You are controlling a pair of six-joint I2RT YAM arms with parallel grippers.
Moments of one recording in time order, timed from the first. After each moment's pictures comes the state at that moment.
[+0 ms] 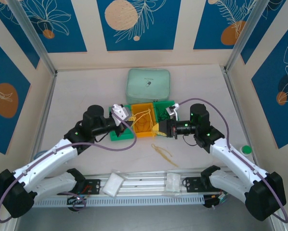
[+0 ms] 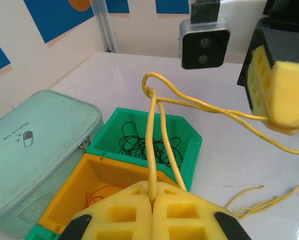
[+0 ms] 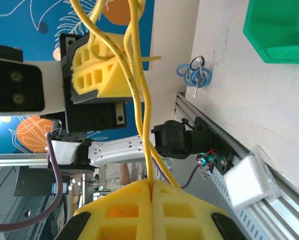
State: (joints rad) left arm -0.69 0.99 0.76 -0.07 0.37 0.24; right arm 0.46 0.95 0.61 0.01 -1.02 1.17
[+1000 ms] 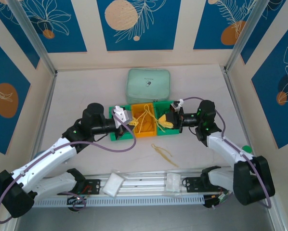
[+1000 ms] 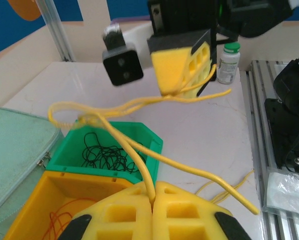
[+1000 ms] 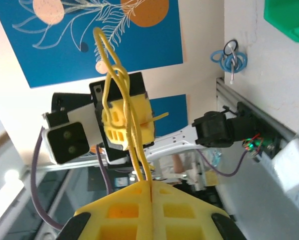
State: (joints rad) left arm -0.69 0.99 0.81 -0.15 0.54 0.29; right arm 0.25 1.17 0.52 0.63 -1.32 1.72
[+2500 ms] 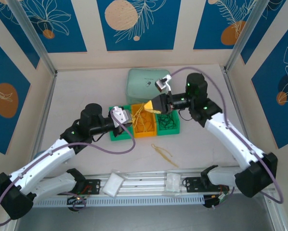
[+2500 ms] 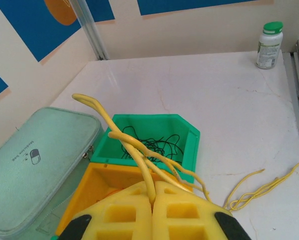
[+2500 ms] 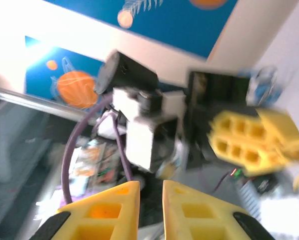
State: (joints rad) left arm -0.68 0.96 0.82 -0.18 0.41 0.39; right arm 0.51 1.22 1.20 -0.19 -1.16 0.93
